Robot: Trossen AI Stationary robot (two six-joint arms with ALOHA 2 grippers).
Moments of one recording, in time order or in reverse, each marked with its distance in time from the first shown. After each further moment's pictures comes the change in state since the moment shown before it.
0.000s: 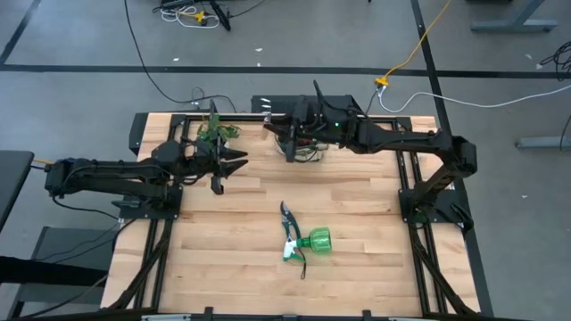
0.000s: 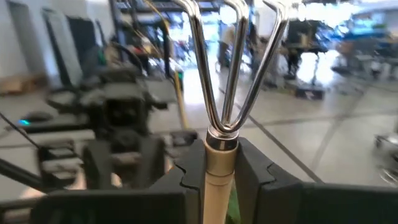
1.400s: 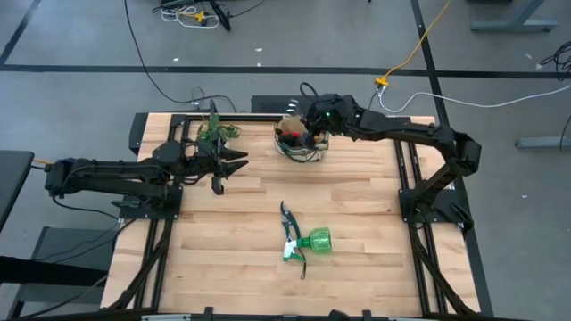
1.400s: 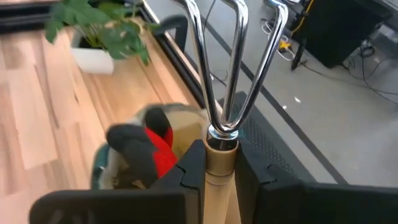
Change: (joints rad) left arm 0.001 0.000 0.000 -0.022 -0.002 0.000; right arm -0.200 -0.028 -0.105 -0.536 0.253 -0.100
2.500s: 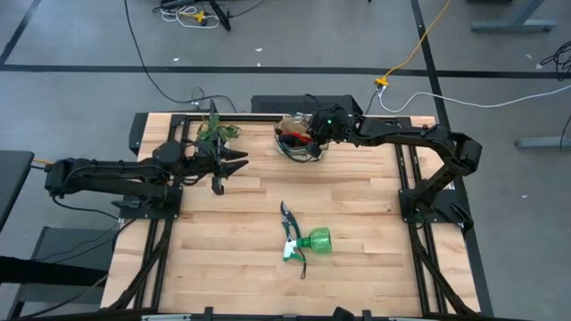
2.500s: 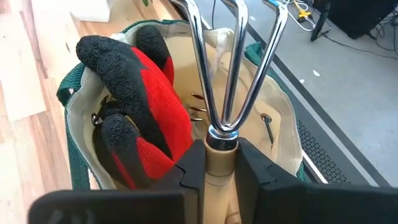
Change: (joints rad) left arm 0.000 0.000 0.000 0.000 0.000 0.015; right arm -0.049 0.001 -0.213 0.121 -0.087 0.006
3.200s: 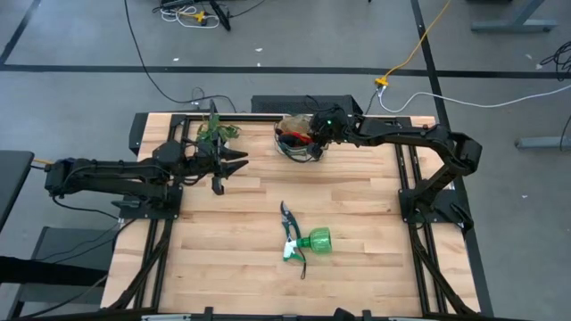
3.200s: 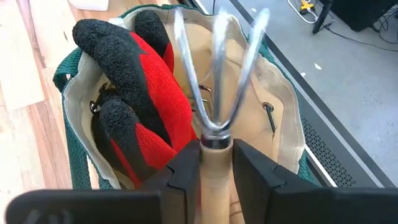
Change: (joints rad) left arm 0.000 0.000 0.000 0.000 0.000 0.000; right arm 0.000 0.000 0.000 -0.033 0.000 0.000
